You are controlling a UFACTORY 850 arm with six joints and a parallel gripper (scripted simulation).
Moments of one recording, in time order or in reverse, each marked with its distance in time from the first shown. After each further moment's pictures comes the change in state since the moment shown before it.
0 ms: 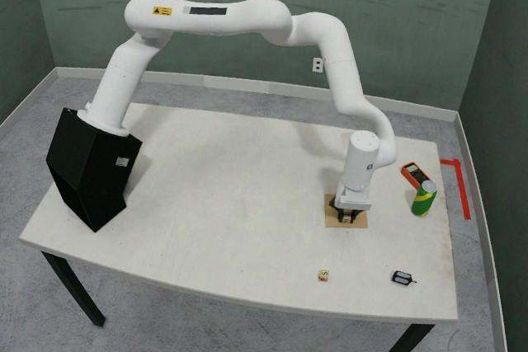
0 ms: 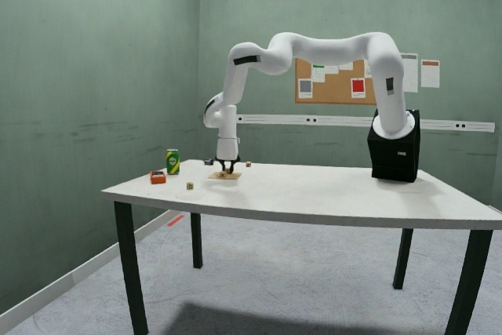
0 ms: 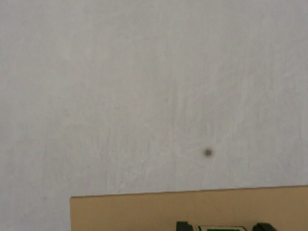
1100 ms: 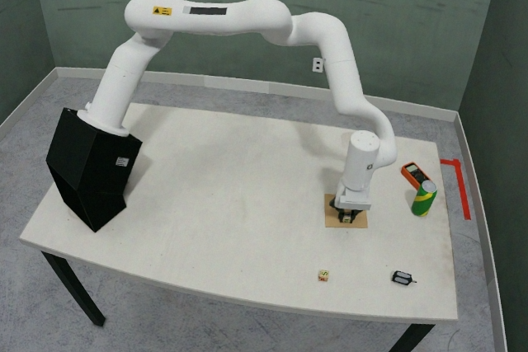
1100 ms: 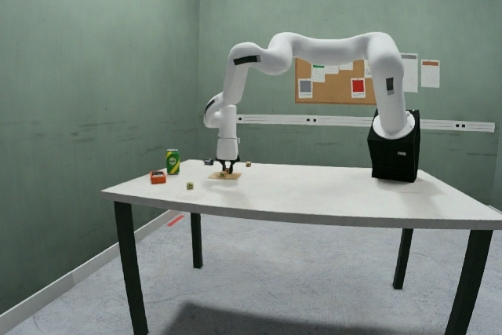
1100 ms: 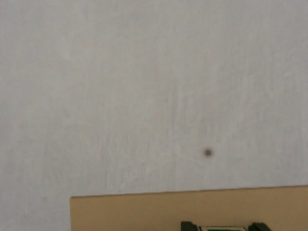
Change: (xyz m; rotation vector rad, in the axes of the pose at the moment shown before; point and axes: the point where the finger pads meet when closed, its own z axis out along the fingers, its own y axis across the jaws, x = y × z) arm 0.000 0.000 0.000 0.000 0.000 0.000
